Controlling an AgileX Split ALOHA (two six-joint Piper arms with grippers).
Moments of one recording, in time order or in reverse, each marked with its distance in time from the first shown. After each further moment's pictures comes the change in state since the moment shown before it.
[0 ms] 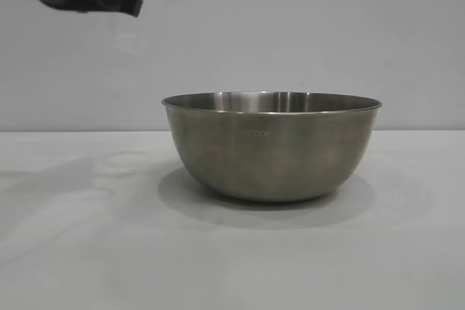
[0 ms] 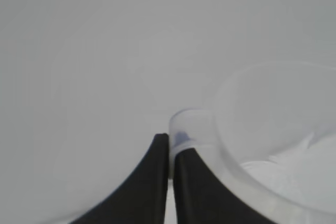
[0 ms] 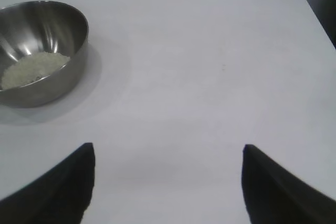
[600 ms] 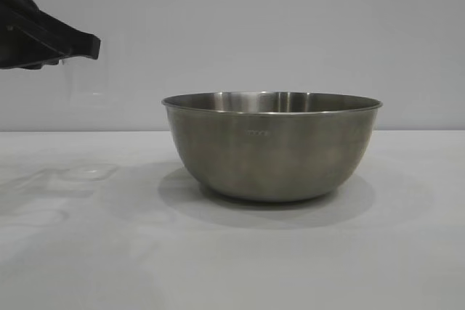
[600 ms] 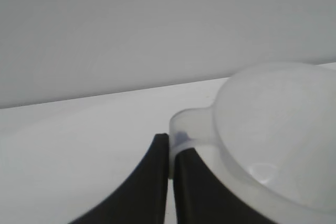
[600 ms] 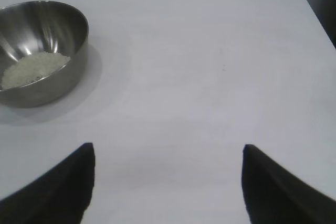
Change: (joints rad) left arm 0.000 0.065 0.075 0.009 -0.005 -0.134; right arm 0.000 0.000 0.000 0.000 0.000 0.000
